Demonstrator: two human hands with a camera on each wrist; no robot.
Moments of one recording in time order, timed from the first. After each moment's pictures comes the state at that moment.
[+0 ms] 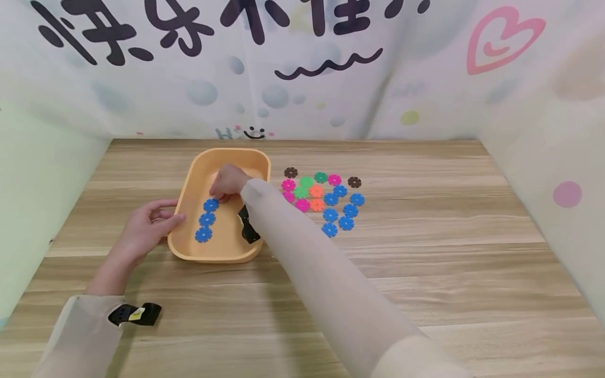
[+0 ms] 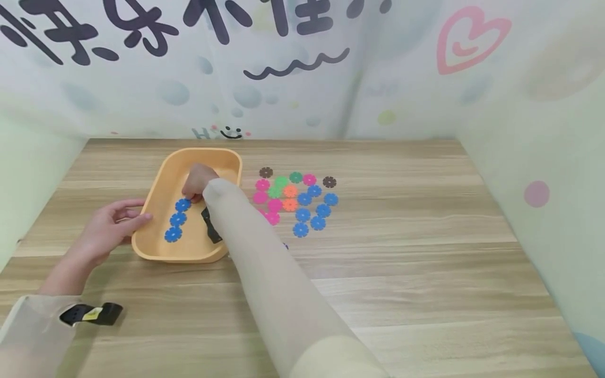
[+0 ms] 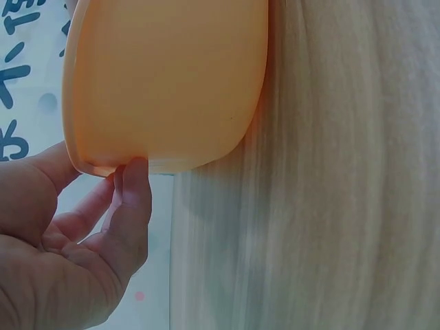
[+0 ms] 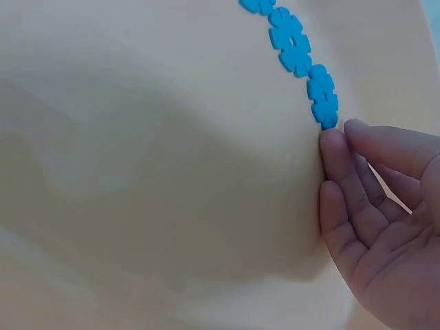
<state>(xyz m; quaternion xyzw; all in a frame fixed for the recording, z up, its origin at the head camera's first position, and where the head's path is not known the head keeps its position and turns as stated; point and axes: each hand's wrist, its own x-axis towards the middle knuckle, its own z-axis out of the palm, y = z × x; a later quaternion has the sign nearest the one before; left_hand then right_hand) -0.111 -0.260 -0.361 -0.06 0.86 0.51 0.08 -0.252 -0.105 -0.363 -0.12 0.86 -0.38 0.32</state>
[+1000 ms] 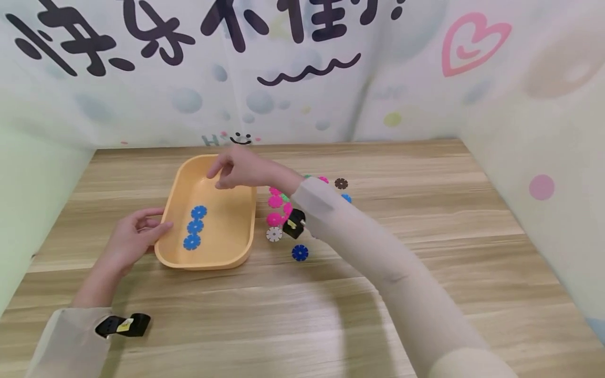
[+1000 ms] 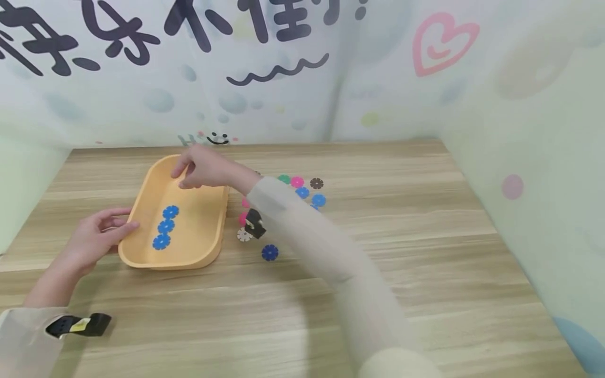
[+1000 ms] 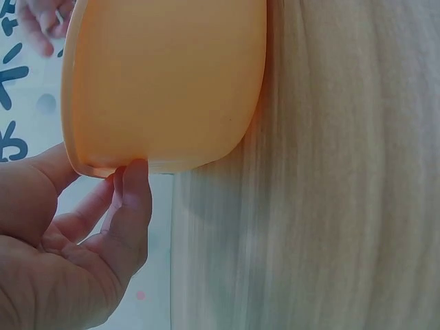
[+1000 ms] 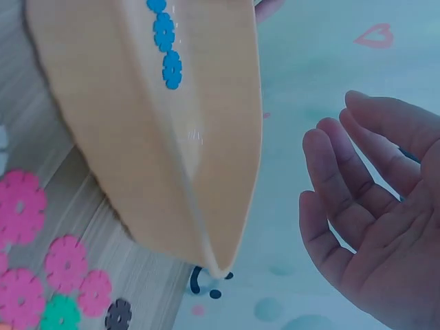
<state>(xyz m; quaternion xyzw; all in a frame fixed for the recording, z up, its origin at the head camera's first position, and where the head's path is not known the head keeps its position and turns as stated) -0.112 -0.259 -0.365 -0.06 0.86 0.50 0.09 -0.234 -0.018 -0.285 -0.38 0.81 -0.38 0.23</state>
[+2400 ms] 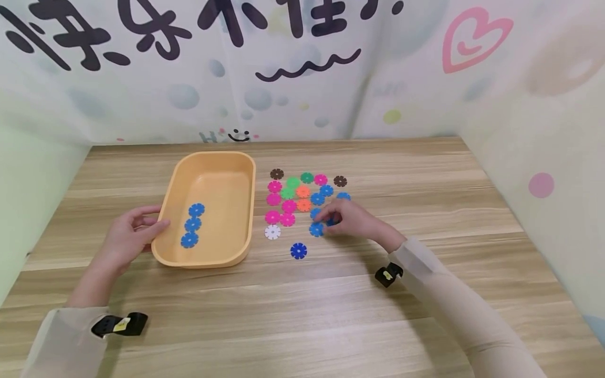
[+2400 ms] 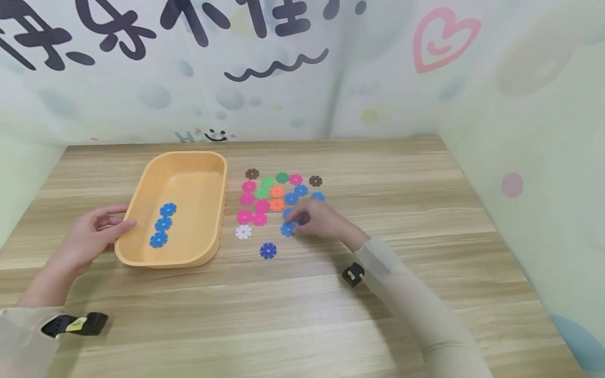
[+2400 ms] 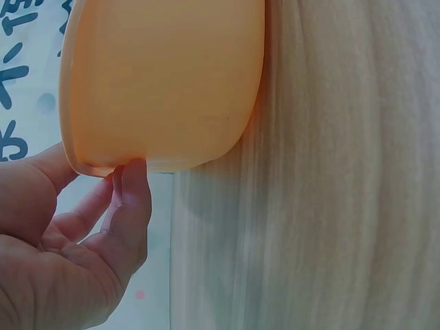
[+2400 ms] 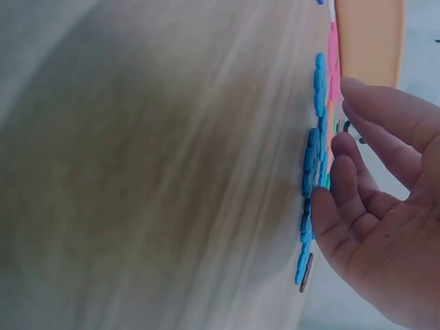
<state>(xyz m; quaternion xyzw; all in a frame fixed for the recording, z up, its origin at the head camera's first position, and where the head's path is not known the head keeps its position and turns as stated) -0.111 -0.258 -0.365 -0.06 0.86 0.49 0.08 -0.186 0.167 -0.386 -0.28 0.87 -0.37 0.20</state>
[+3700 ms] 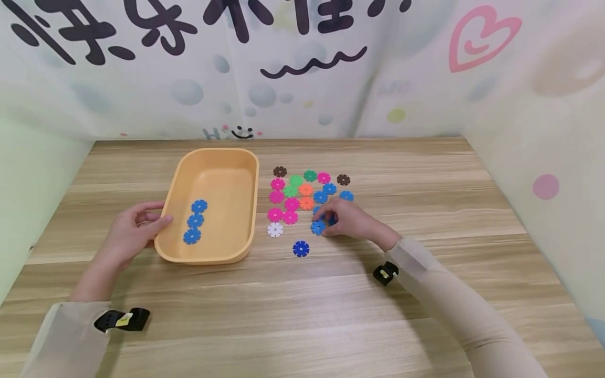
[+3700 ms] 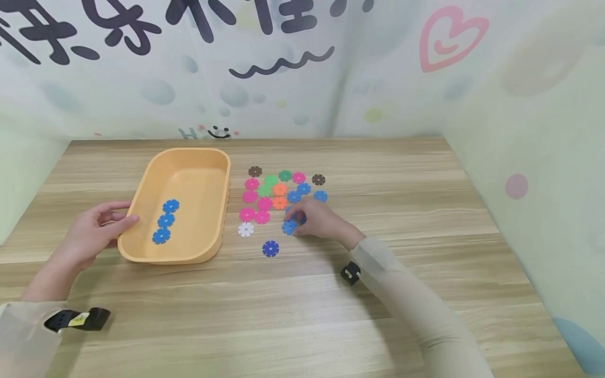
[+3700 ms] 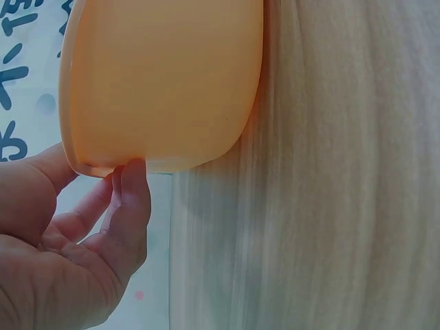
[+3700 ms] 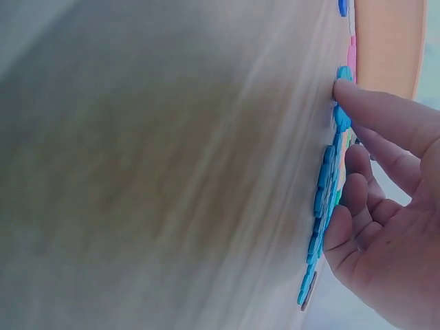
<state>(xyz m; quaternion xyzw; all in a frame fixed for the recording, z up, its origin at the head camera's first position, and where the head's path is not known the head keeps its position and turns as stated) -0.110 -0.259 -0.363 -0.06 0.86 0.50 0.08 -0.187 0.155 -0.390 -0.28 0.89 -0.30 0.19</state>
